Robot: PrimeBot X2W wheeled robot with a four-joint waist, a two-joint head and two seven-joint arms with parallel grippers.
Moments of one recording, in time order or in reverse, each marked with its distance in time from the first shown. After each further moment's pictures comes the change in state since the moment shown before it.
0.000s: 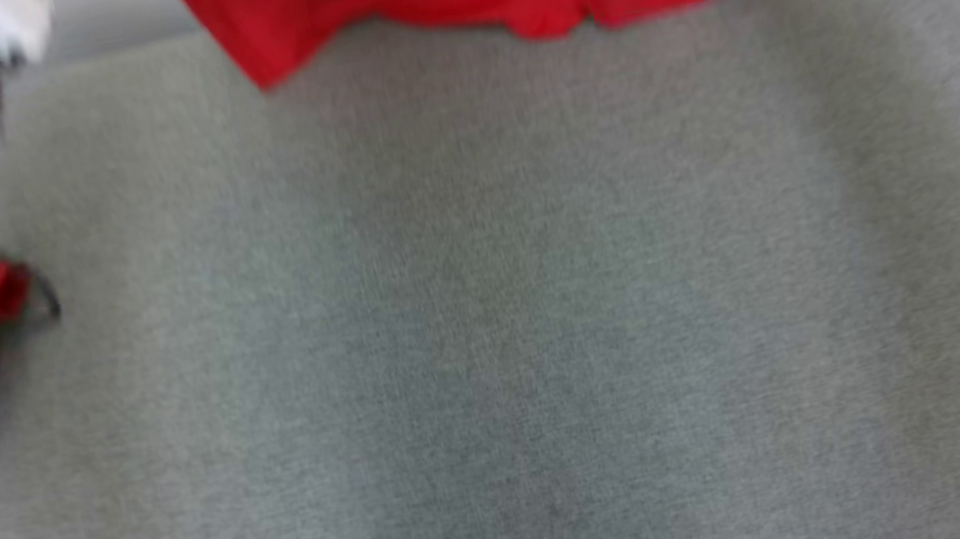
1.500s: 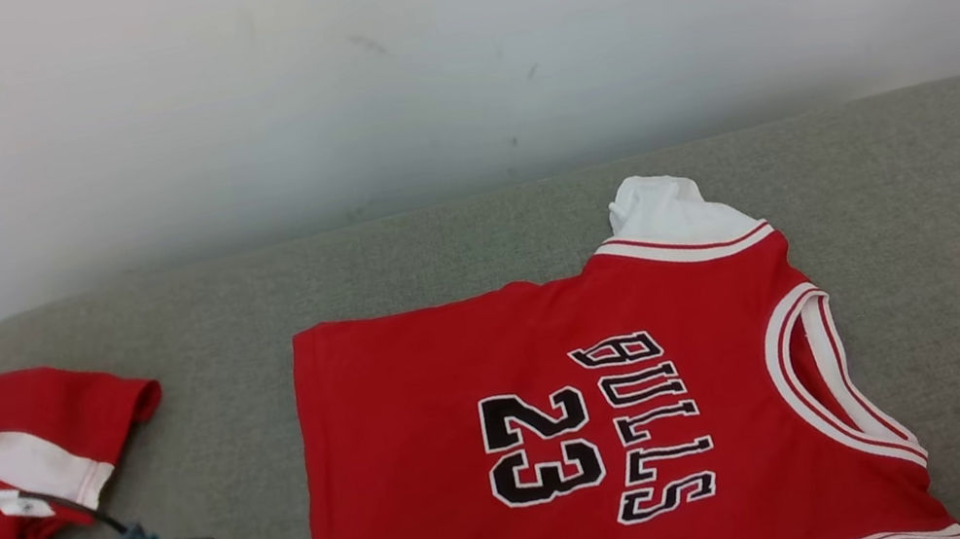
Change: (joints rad) left arm 1.024 0.550 -0.283 -1.080 -0.427 0.290 0.648; right arm 1.471 -0.313 -0.300 -0.998 0.141 0.000 1.221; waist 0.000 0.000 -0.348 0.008
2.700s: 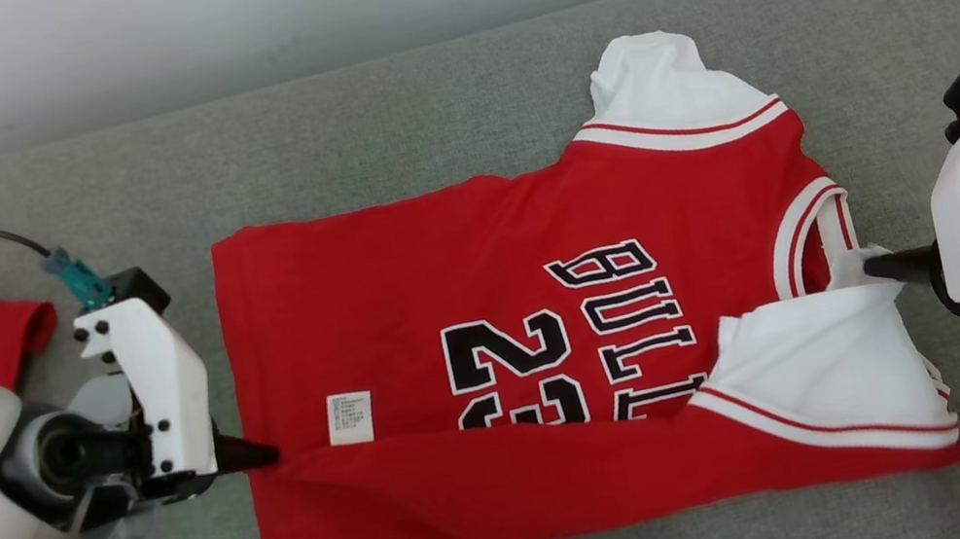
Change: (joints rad) left arm -0.507 -0.290 0.050 0.580 -0.023 -0.081 0.272; right arm -0.725 0.397 -0.066 0.550 -0.387 0.000 0.041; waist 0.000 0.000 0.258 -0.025
